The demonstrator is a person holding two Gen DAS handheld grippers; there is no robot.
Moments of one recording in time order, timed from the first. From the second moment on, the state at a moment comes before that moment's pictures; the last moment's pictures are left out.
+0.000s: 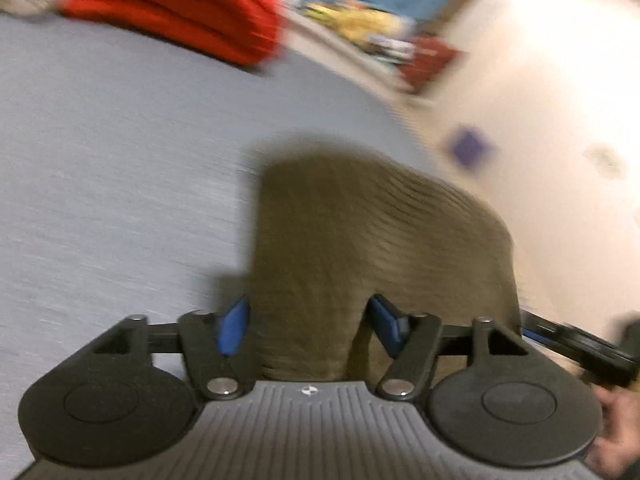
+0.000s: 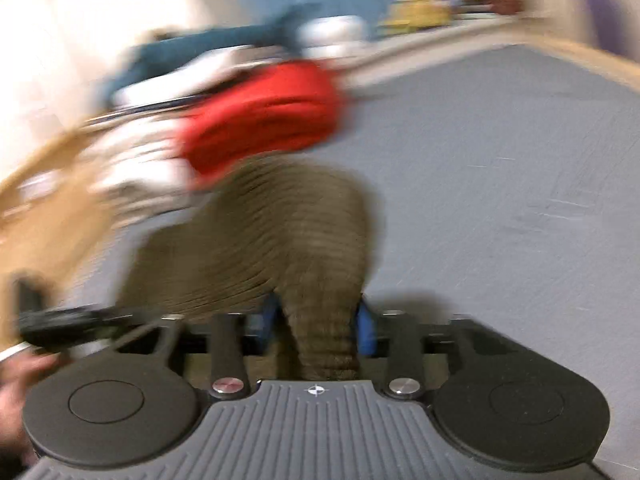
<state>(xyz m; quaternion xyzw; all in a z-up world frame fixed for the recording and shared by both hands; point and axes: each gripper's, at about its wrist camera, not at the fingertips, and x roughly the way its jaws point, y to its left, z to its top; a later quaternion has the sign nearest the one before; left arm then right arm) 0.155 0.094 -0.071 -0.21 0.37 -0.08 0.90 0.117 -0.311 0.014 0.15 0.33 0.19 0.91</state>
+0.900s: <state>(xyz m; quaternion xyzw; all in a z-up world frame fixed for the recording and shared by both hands) 0.080 -0.024 -0.036 0.01 0.35 -0.06 0.94 0.040 -0.283 0.022 0.00 0.33 0.16 0.93</state>
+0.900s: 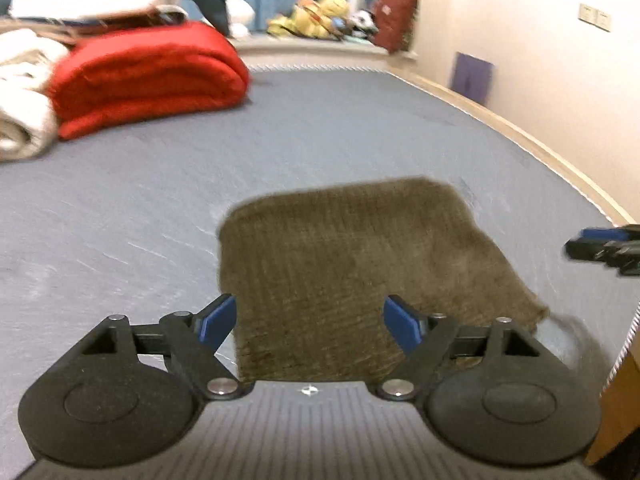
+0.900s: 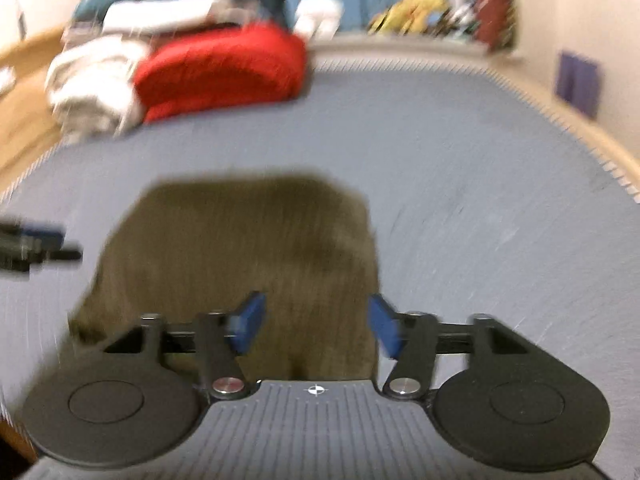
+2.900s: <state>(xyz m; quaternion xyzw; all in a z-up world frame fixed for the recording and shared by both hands) 0.035 -0.063 -0.075 -0.06 0.42 0.00 0.91 -0.006 -0.203 -0.022 -0.03 0.37 0.06 0.93</state>
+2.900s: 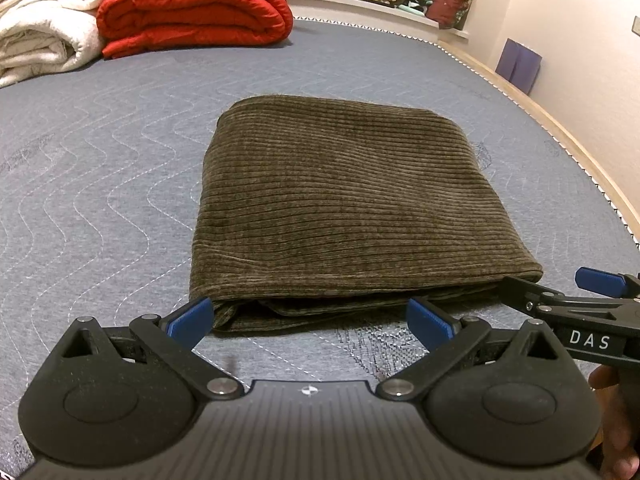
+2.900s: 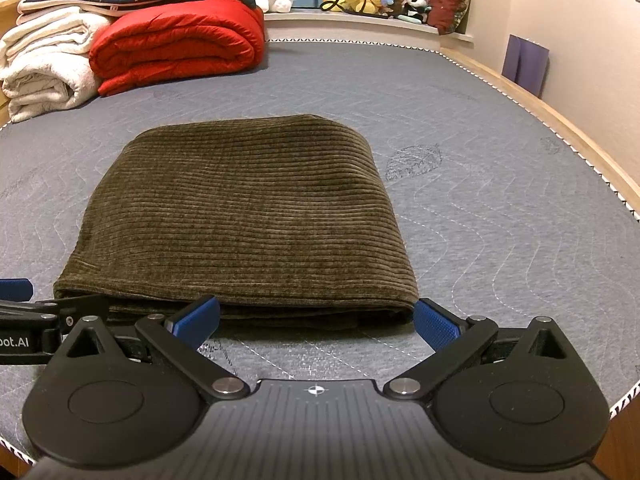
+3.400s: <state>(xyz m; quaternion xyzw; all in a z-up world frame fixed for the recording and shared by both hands) 0.033 -0.064 -0.074 -0.06 0.42 -0.01 0.91 -0.006 -0.202 -0.022 -0.03 0.37 0.06 0.93</state>
